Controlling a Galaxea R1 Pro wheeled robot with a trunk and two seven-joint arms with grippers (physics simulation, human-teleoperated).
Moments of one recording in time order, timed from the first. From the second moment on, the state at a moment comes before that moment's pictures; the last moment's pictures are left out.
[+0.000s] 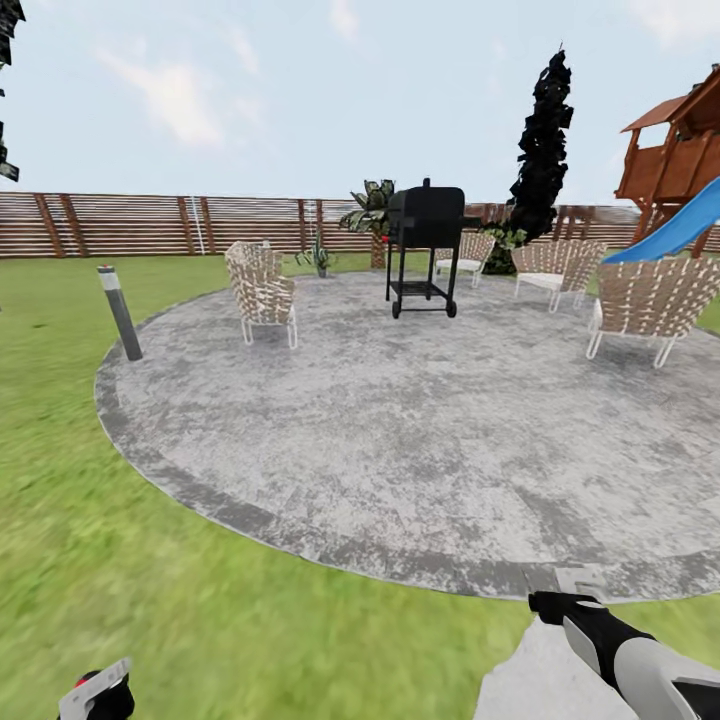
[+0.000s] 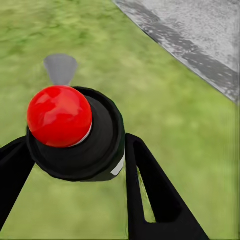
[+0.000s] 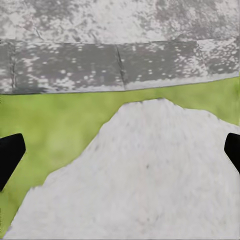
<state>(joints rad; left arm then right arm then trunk) -0.36 0.04 1.28 -0.38 -0.55 -0.54 -0.24 -0.73 -0.22 -0.08 -0.05 0.03 0.02 -0.06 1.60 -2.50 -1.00</state>
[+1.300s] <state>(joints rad) -0.36 0.04 1.28 -0.38 -0.55 -0.54 -0.24 -0.73 -0.22 -0.08 -0.05 0.03 0.02 -0.06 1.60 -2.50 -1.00</state>
